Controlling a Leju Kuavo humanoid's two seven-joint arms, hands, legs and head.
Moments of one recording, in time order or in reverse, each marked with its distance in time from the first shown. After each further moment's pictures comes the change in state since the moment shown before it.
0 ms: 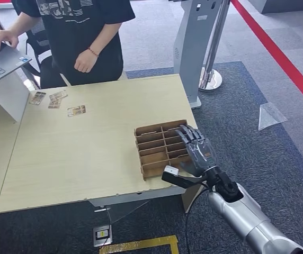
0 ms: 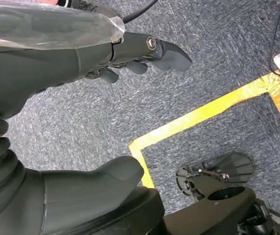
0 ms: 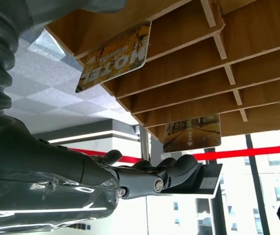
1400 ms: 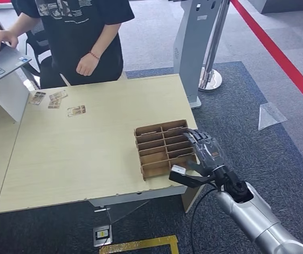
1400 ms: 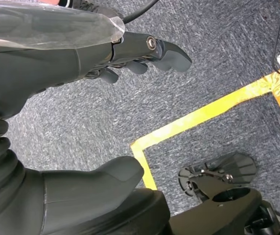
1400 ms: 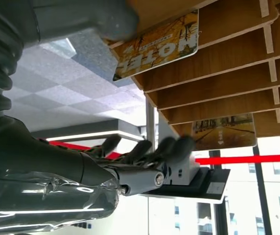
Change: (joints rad) left arm 0.006 0.006 0.000 0.000 0.001 -0.005 -0.003; right arm 0.041 -0.059 -0.042 -0.101 0.005 0.097 0.014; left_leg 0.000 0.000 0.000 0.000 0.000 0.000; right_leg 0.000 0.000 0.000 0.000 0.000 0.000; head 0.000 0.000
